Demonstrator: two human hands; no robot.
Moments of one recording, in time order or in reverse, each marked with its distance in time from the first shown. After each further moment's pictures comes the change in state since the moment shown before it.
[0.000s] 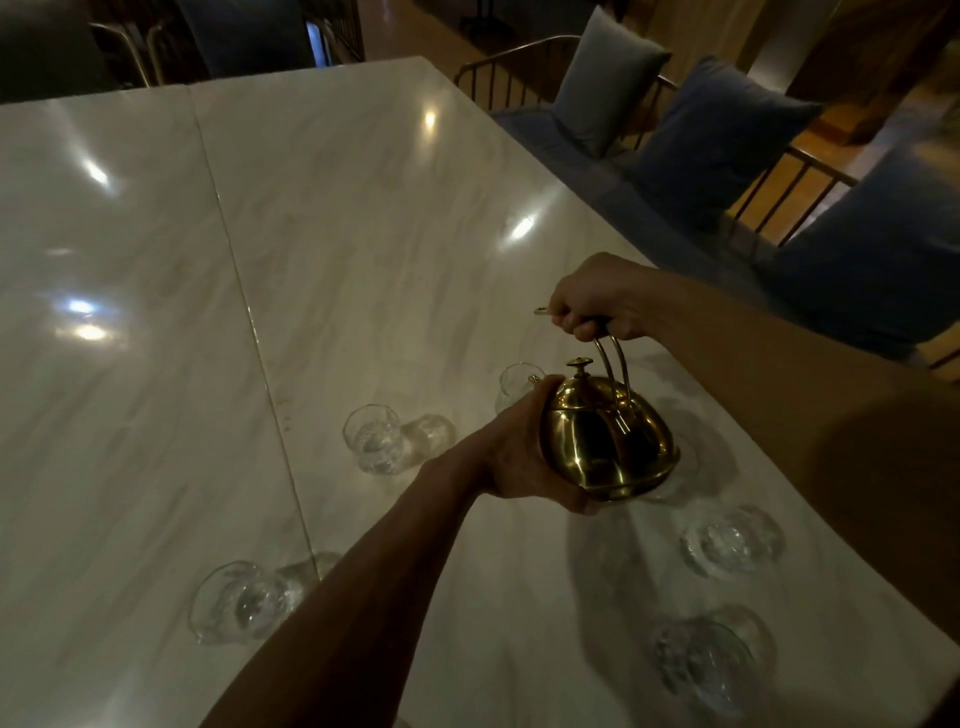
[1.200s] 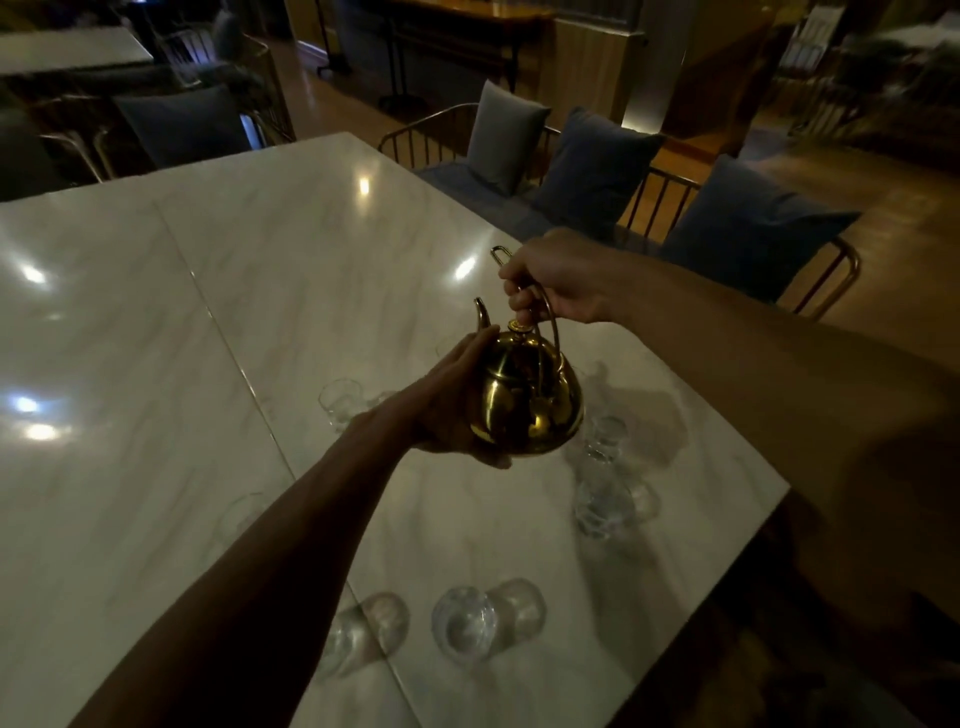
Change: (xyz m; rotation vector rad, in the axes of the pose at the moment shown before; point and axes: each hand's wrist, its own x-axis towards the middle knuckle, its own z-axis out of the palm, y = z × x) left_hand -0.110 0.091 0.031 0.464 0.002 0.267; right_hand -0.232 0.045 -0.014 0.310 0.004 -0.249
